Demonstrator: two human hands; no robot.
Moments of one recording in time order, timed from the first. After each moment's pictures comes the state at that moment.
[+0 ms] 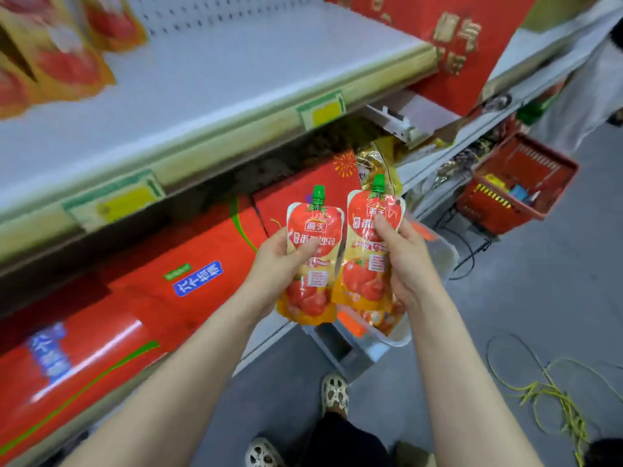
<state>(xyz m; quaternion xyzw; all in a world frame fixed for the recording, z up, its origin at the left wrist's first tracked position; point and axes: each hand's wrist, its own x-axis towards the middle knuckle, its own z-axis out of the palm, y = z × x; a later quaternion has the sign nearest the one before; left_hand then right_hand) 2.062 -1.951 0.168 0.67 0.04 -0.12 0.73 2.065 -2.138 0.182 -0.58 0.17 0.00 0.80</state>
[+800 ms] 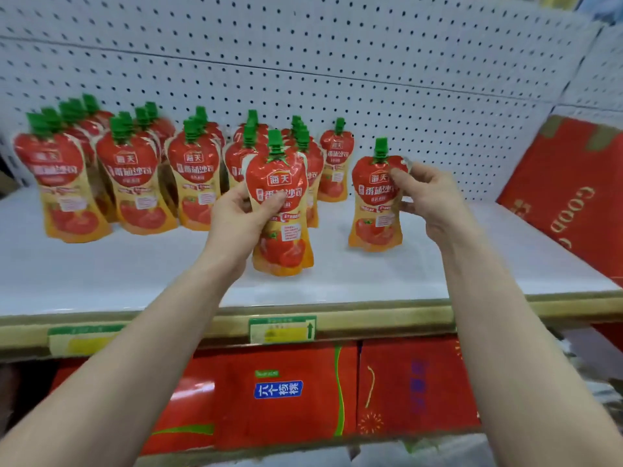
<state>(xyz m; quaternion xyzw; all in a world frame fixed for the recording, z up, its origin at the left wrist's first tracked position) 2.136 -1.736 0.362 0.63 0.12 0.33 0.69 2.300 -1.934 0.405 -0.73 -0.21 0.04 0.65</state>
